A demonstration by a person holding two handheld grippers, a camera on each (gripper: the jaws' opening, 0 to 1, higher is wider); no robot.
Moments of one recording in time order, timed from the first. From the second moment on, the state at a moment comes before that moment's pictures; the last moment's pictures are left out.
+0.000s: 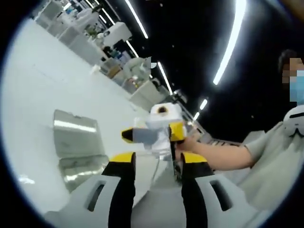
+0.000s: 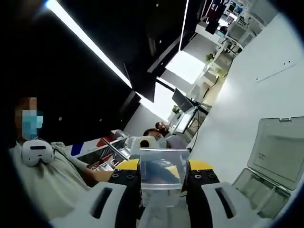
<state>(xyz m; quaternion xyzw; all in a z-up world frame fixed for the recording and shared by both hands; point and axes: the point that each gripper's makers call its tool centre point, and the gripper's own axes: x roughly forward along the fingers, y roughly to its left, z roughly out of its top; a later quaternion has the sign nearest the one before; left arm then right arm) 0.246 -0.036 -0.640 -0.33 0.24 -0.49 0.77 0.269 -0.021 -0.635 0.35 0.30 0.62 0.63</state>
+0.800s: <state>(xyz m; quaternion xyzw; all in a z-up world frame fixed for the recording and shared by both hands) 0.264 -0.029 -0.679 -0.09 0.31 -0.33 0.89 0.284 -0.017 -0.677 0.25 0.37 0.48 0.75</state>
